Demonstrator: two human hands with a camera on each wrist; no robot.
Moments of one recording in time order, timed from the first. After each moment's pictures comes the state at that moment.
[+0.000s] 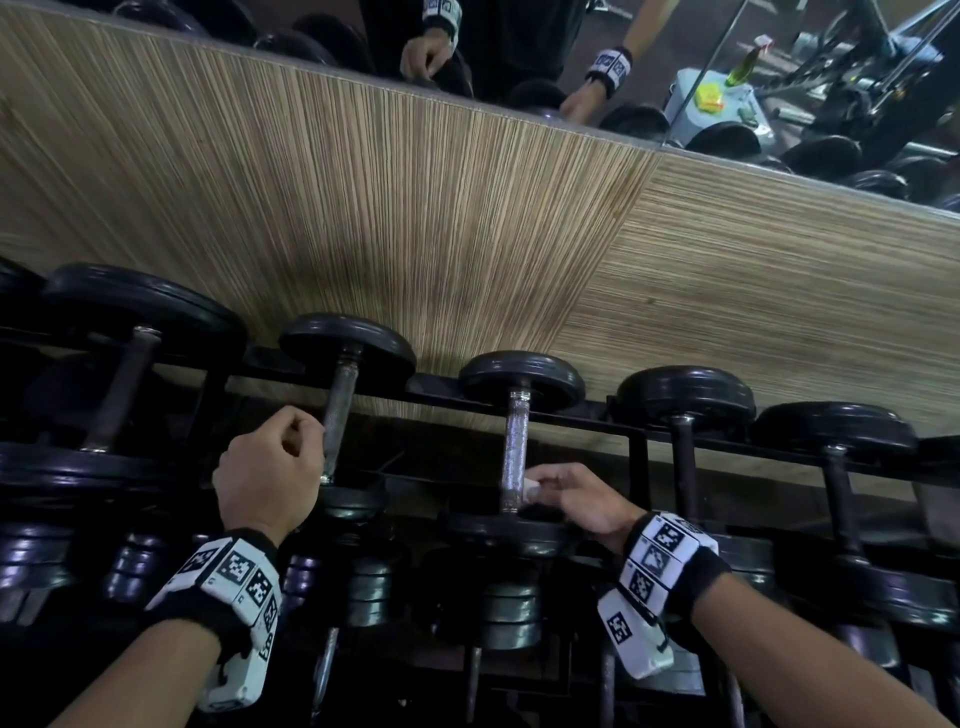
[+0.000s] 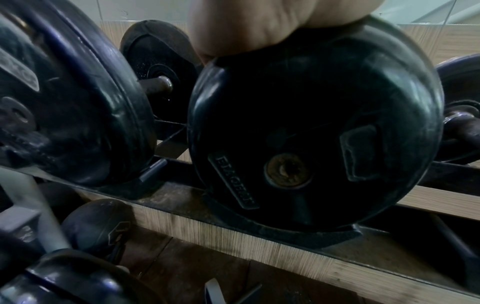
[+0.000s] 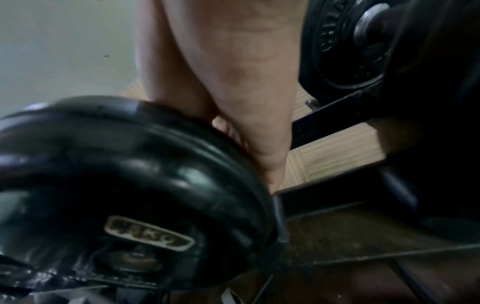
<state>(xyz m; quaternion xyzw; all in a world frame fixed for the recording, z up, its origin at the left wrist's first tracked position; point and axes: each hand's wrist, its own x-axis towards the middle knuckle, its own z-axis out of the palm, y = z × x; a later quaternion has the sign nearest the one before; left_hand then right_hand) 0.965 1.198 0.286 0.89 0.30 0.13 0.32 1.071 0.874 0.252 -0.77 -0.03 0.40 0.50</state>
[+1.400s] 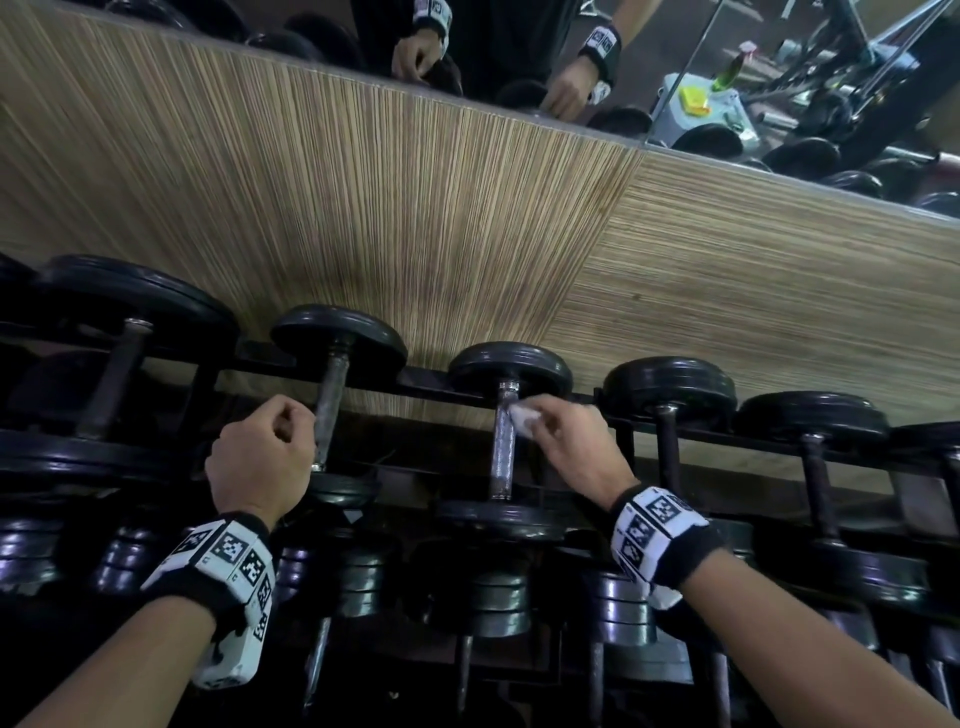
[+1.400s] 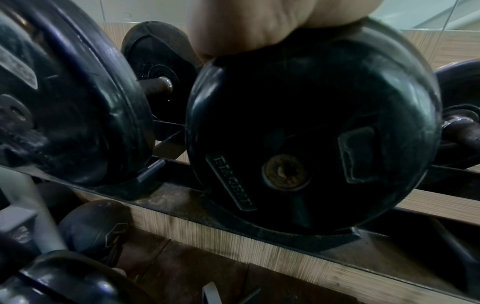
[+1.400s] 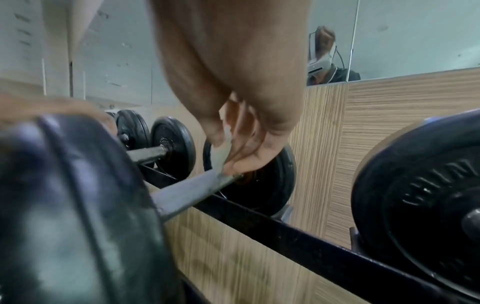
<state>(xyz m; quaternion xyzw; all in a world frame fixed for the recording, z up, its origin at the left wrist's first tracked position) 0.965 1.195 0.289 0.88 0.32 0.13 0.33 1.082 0.889 0.316 -0.93 -0.21 0.10 0.28</state>
